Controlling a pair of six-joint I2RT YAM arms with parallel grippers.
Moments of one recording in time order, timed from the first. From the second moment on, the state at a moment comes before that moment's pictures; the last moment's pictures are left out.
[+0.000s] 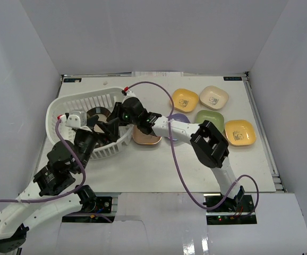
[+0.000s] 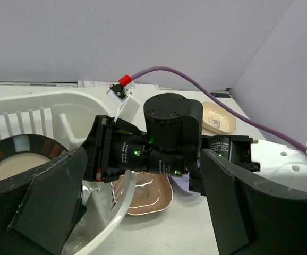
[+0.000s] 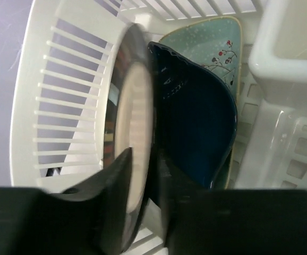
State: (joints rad) left arm -0.92 0.53 0.86 -0.21 -0.61 -0.21; right arm 0.98 2.12 1.65 0.14 -0.05 0.80
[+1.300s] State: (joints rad) left arm -0.99 1.35 1.03 -0.35 -0.24 -0.47; right arm 0.14 1.10 0.61 -0.12 0.29 0.39
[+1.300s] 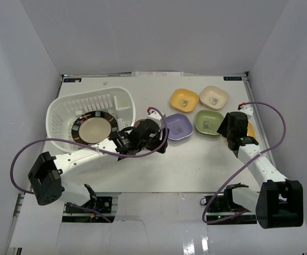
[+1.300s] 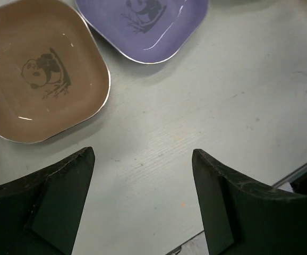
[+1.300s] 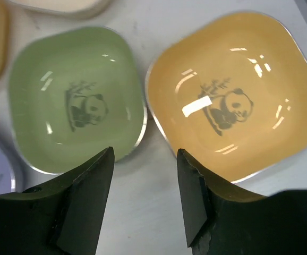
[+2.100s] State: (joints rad) left arm -0.93 1.68 1.07 -0.29 -0.33 -0.41; right arm 0.01 1.26 0.56 -0.13 0.24 0.32
